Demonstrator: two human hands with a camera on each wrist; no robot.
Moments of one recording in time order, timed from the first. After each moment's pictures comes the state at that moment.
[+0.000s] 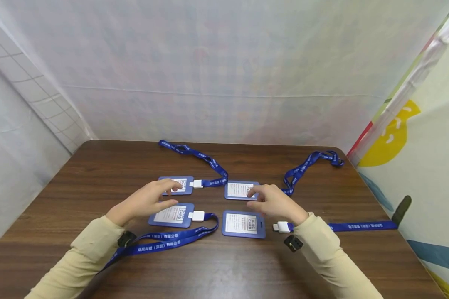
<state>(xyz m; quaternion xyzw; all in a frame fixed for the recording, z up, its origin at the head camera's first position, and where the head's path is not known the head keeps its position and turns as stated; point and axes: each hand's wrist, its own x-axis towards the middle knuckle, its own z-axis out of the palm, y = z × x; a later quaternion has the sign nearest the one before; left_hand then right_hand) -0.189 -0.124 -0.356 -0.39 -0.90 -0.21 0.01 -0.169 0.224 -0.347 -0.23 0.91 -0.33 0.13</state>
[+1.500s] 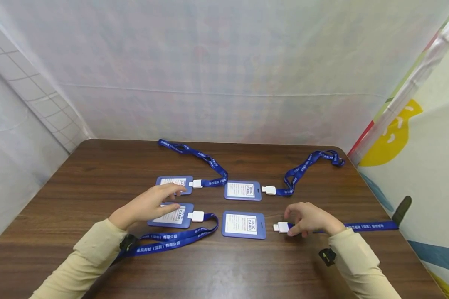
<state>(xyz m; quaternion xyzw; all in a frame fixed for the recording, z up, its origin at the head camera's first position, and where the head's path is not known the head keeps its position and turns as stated) -0.189 -0.117 -0.365 -0.41 -0.88 -0.23 -0.01 -0.155 0.313 -0.373 -0.20 0.90 -0.31 0.24</state>
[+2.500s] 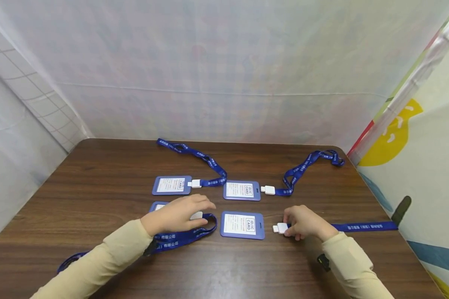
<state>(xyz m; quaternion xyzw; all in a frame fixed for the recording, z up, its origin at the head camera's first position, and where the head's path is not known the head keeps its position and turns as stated) -0.176 -0.052 -0.370 -0.48 -0.86 -0.14 -0.02 -0.154 0.306 -0.392 -0.21 0.91 -0.29 0.19</state>
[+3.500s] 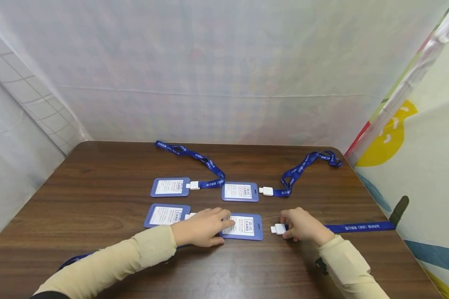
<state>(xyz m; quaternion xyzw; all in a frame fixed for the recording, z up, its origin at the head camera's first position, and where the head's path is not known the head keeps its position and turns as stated) -0.163 0.005 -0.395 -0.52 -0.86 0.04 0.01 -0.150 0.303 -0.395 -0.26 0.93 -0.23 0.13</state>
